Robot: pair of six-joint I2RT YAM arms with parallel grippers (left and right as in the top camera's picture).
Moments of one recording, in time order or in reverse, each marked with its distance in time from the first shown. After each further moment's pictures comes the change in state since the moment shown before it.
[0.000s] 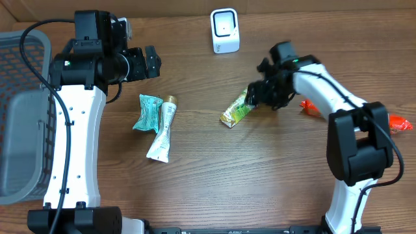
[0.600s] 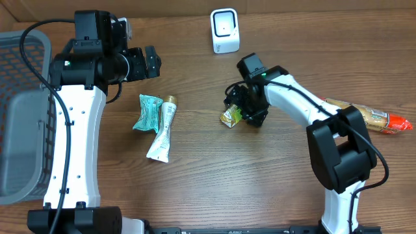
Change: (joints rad) left arm 0.000 0.000 0.000 0.000 0.000 0.000; right arm 0.216 0.000 -0.031 0.026 0.232 0.897
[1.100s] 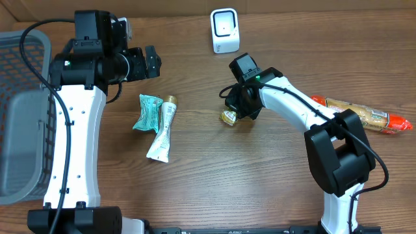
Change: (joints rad) left arm 0.000 0.000 0.000 0.000 0.000 0.000; right arm 0.039 -0.013 0.014 0.036 0.052 -0.112
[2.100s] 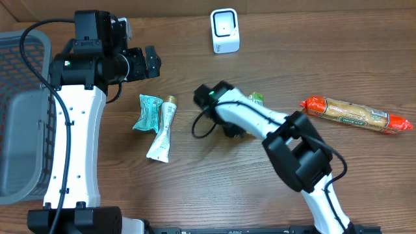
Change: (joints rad) left arm 0.000 0.000 0.000 0.000 0.000 0.000; right arm 0.260 0.198 0.202 -0.504 0.658 -0.475
